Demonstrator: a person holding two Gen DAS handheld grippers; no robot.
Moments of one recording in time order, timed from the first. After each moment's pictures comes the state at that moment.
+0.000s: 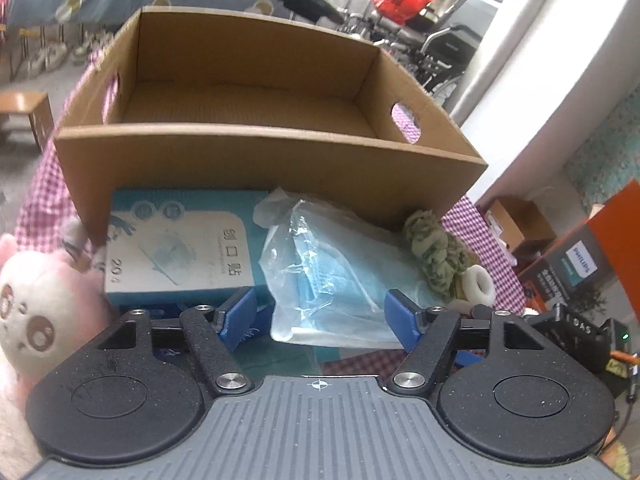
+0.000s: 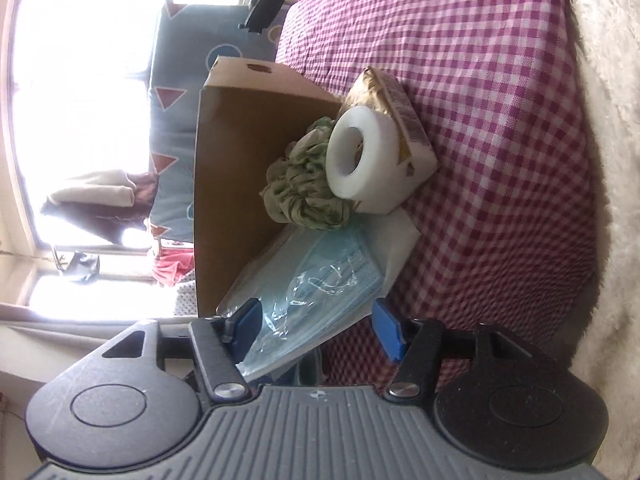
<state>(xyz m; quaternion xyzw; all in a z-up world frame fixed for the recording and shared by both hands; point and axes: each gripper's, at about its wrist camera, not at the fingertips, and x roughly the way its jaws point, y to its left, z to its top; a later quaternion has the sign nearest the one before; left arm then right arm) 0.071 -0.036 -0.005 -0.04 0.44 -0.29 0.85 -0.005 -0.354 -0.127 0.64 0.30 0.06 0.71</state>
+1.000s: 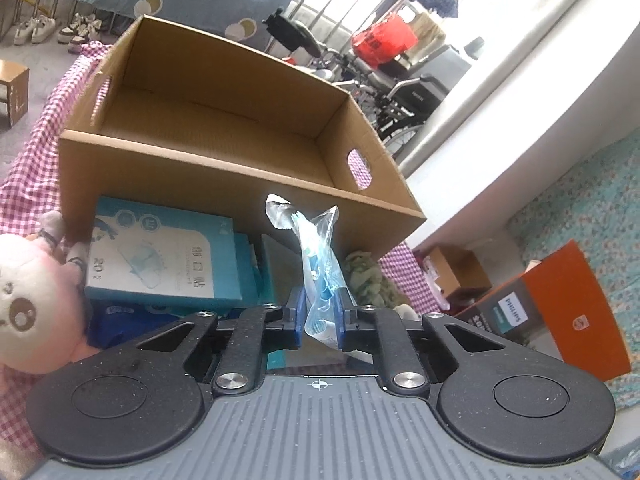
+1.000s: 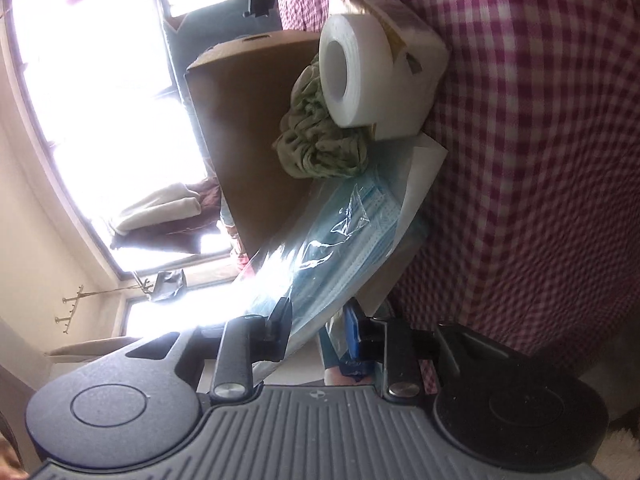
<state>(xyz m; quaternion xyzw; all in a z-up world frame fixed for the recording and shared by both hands) 0.069 -0.011 0.014 -0.16 0.43 -0.33 0.83 -0.001 -0.343 -0.182 0.75 0.25 0.16 0.59</state>
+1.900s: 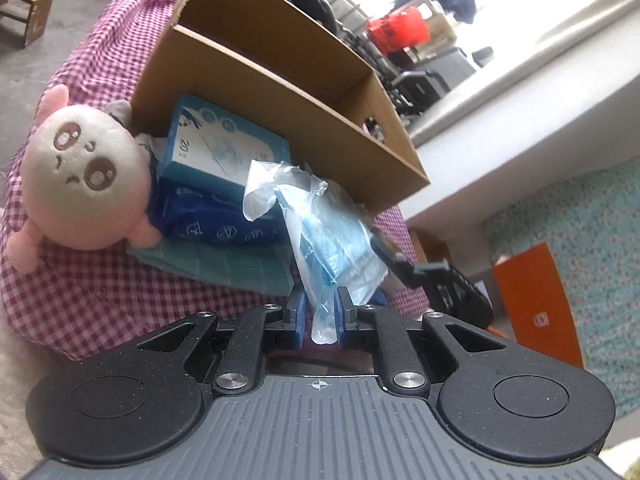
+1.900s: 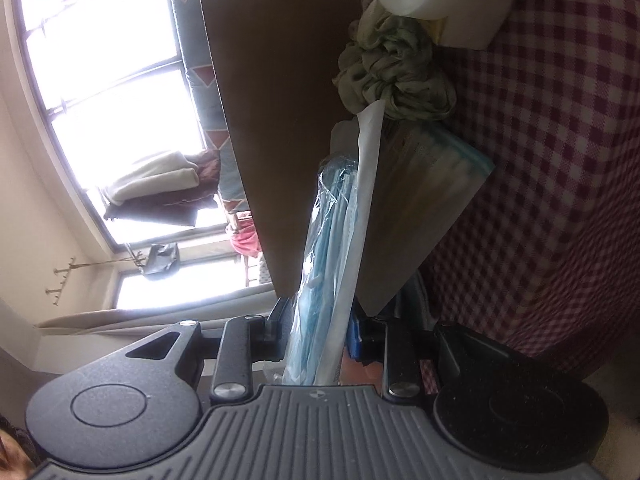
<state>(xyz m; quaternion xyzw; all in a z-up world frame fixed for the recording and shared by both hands) 0.038 0.060 -0.016 -0.24 0.47 -0.33 0.78 0.047 -0.298 -0.160 0.72 0.27 0.18 0.61</state>
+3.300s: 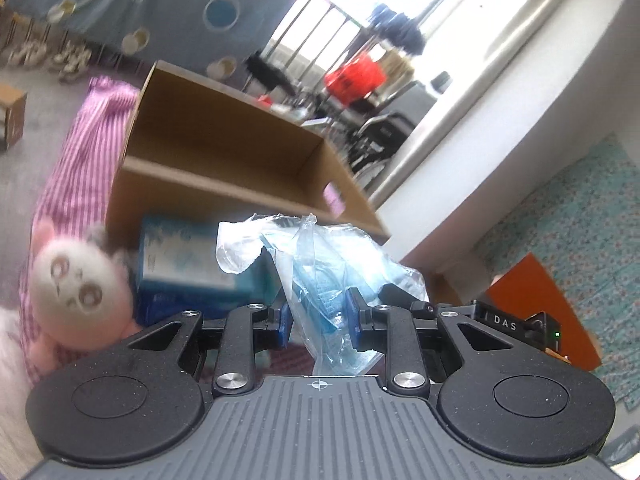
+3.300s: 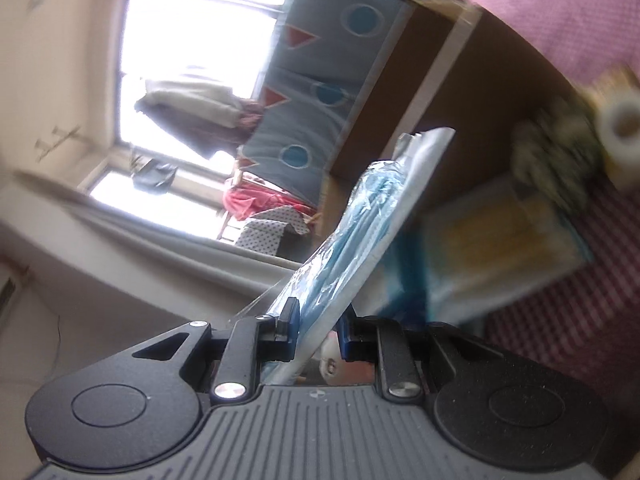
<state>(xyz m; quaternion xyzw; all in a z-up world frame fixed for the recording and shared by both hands) 0.022 0.058 0.028 -0.19 0.38 -0.36 0.83 0.031 -0.245 0.002 0.52 0.23 0.22 0.79</state>
